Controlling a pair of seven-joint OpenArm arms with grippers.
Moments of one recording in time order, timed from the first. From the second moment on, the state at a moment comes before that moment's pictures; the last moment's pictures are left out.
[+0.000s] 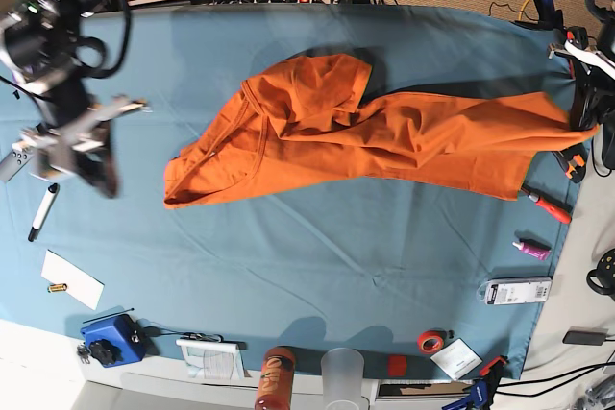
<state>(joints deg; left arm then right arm) 21.4 -9.7 -59.4 132.5 -62.0 -32.1 73.2 -8.1 11.7 35.6 133.5 37.7 34.3 -64.0</state>
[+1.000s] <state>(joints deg) 21.5 -9.6 -59.4 132.5 -58.2 -32.1 70.6 -12.1 14.2 -7.3 119.7 12.8 26.9 -74.8</state>
